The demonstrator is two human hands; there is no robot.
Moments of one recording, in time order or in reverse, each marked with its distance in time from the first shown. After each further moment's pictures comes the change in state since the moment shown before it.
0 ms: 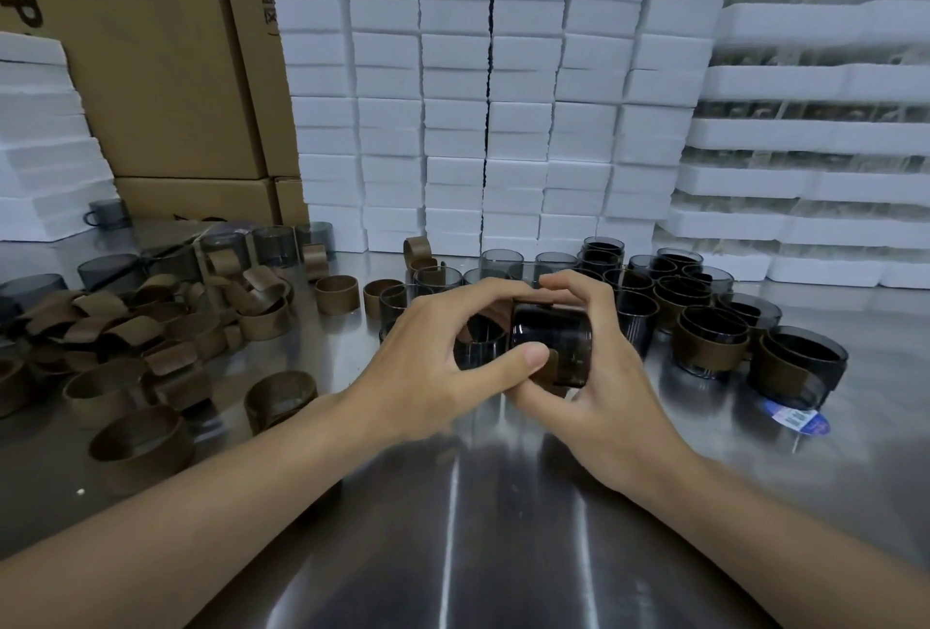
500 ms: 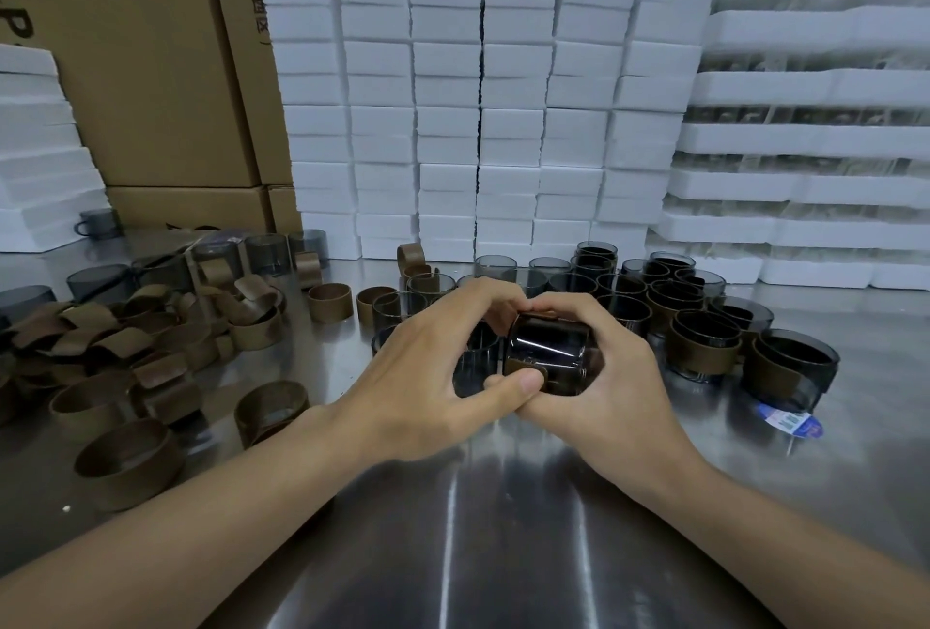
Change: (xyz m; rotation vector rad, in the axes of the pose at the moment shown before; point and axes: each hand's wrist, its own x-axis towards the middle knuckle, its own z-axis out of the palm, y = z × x) left_hand -0.001 -0.007 0.001 0.181 -0.036 0.091; right_hand 0.002 -0.001 -0.007 -0.033 0.043 0.042
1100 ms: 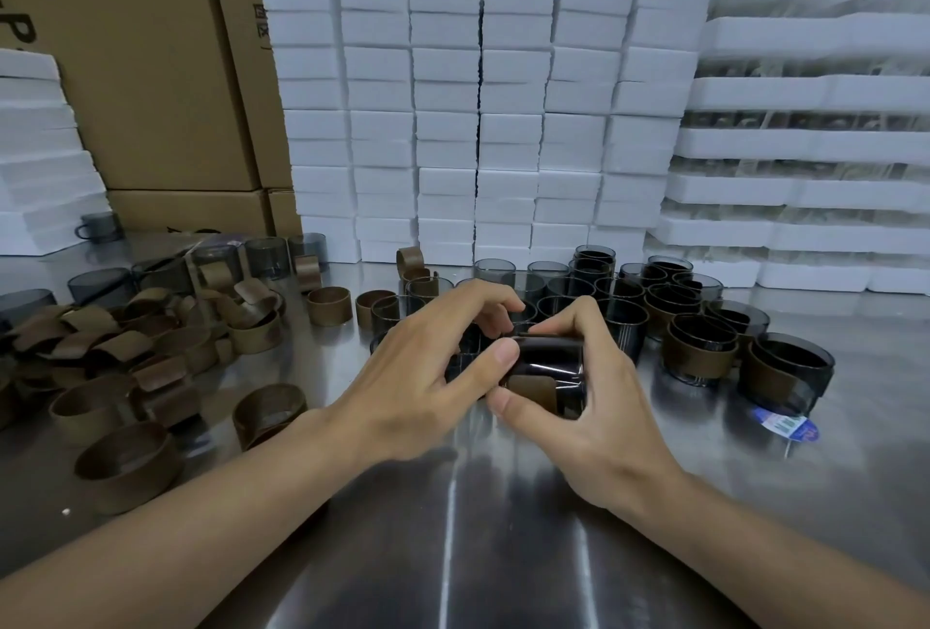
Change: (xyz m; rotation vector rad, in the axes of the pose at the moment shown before) left_hand 0.000 -0.005 0.000 -0.004 0.037 -0.036; right_hand -0.009 -0.018 0.007 0.026 -0.016 0.026
